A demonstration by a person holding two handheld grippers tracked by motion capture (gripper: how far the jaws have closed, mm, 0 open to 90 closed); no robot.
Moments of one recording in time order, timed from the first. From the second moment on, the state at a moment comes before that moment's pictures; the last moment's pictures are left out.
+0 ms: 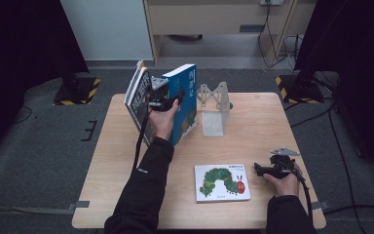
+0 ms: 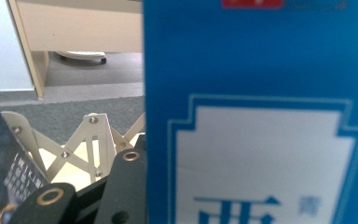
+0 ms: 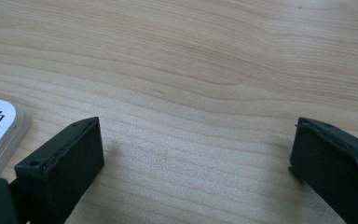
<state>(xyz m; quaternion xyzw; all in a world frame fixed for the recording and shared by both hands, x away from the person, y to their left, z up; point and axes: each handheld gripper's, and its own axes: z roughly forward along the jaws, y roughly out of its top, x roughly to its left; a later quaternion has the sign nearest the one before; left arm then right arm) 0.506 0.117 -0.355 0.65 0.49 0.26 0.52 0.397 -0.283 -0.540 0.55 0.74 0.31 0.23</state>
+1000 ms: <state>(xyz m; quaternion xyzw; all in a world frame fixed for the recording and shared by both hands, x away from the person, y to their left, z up) 0.536 0.098 -0.387 0.65 0.50 0.28 0.49 0.397 -0.283 -0.540 0.55 0.74 0.31 0.23</state>
